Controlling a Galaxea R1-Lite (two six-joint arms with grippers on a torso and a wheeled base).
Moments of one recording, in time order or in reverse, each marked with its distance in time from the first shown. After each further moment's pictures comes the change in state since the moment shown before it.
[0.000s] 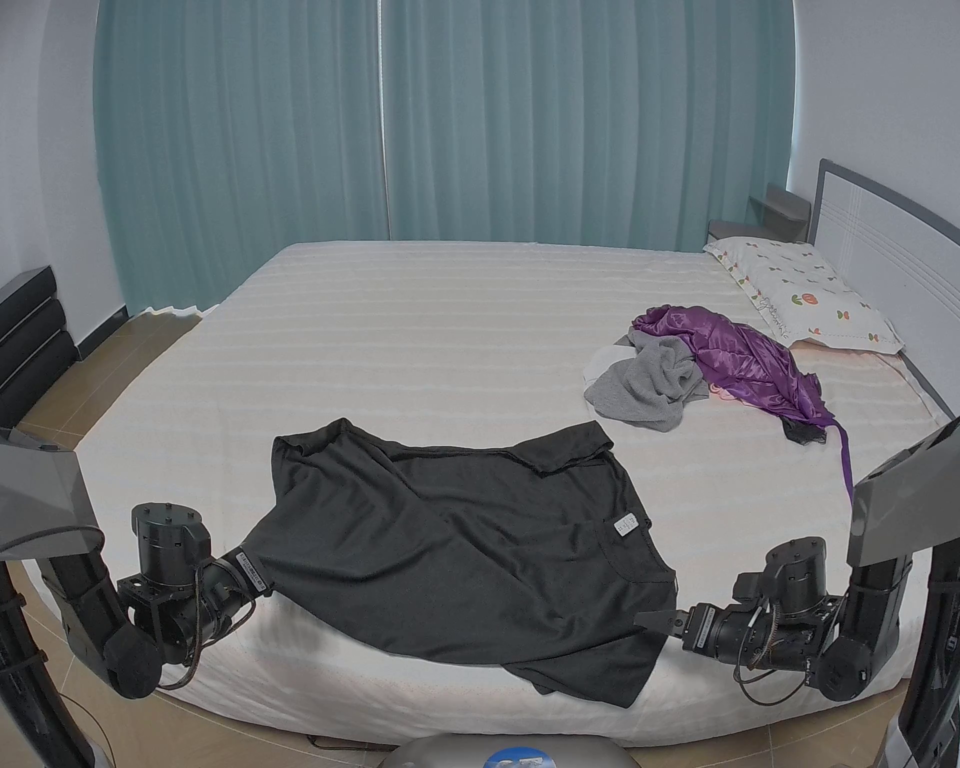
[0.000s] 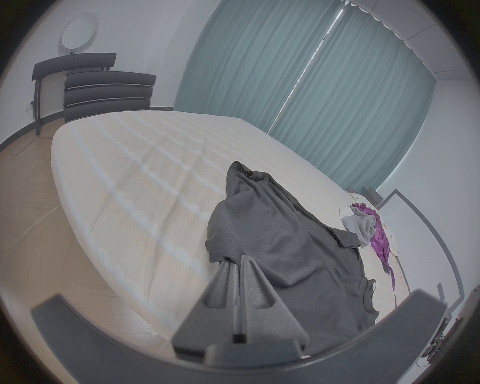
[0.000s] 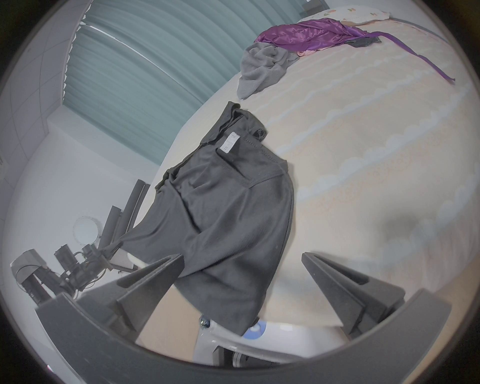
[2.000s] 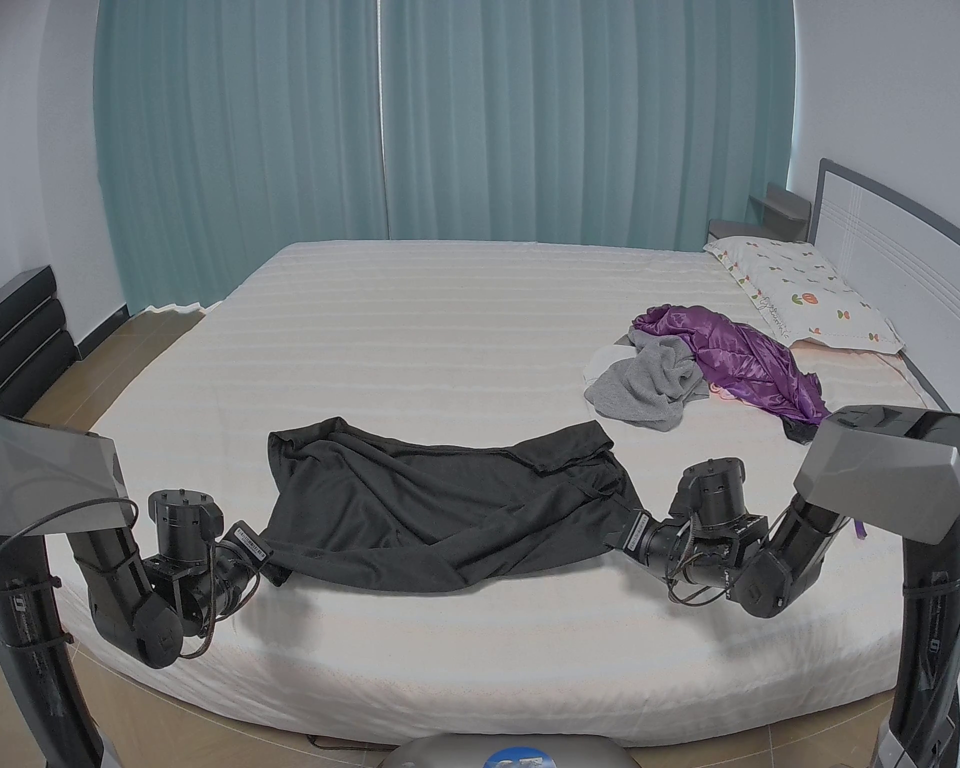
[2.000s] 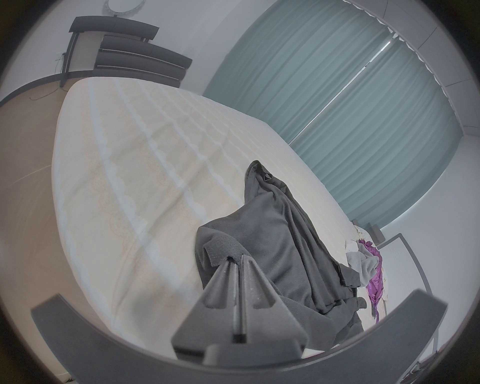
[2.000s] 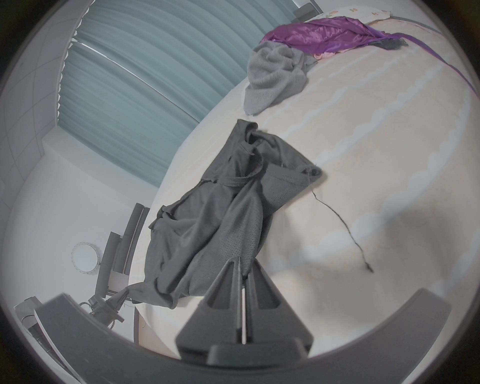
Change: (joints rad) left arm 0.084 0.161 -0.151 -0.011 -0.031 -0.212; right arm 0.022 0.107 -0.642 0.444 -0.091 0.106
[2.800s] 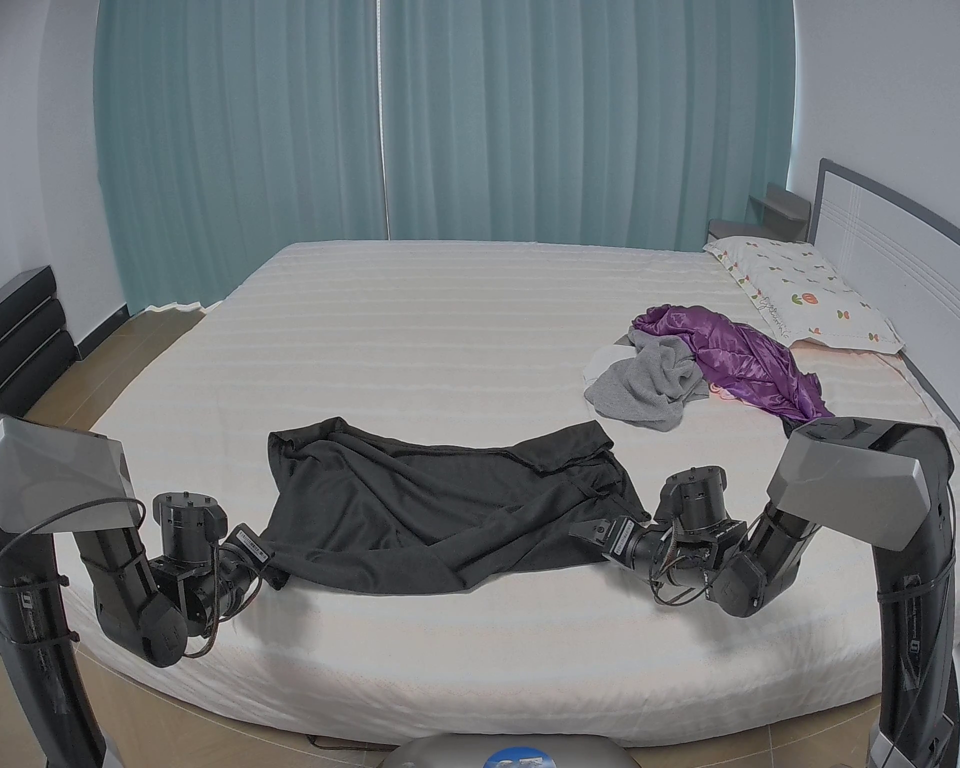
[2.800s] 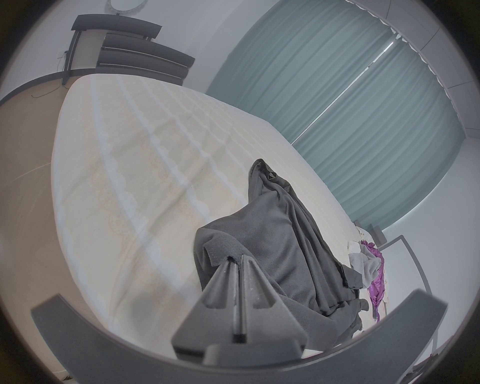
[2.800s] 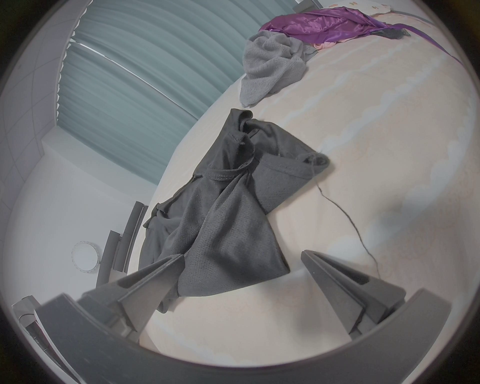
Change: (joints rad) left arm 0.004 0.029 -0.014 -0.002 -0.001 -0.013; right arm -0.002 0.102 -0.086 -0.001 0.027 -0.001
